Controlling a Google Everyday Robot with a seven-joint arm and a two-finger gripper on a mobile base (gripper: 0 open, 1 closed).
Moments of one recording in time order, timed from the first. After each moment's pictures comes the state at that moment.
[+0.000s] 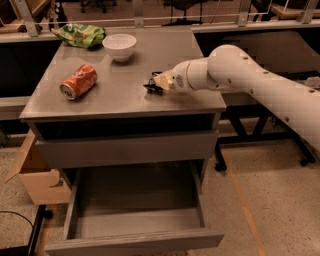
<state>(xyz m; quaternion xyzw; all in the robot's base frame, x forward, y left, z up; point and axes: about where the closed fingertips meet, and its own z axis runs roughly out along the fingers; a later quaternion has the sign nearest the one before) 0.734 -0.014 0.844 -0.32 0.80 0.22 0.46</state>
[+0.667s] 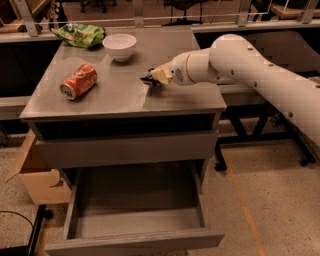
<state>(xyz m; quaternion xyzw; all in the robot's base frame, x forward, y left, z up) 0.725 -0.003 0.877 -0.36 0.77 0.22 0.48</state>
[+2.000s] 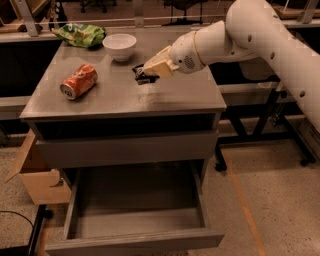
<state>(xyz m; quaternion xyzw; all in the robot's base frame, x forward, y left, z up) 0.658 0.018 0.929 -0.54 0.67 0.27 0.43</state>
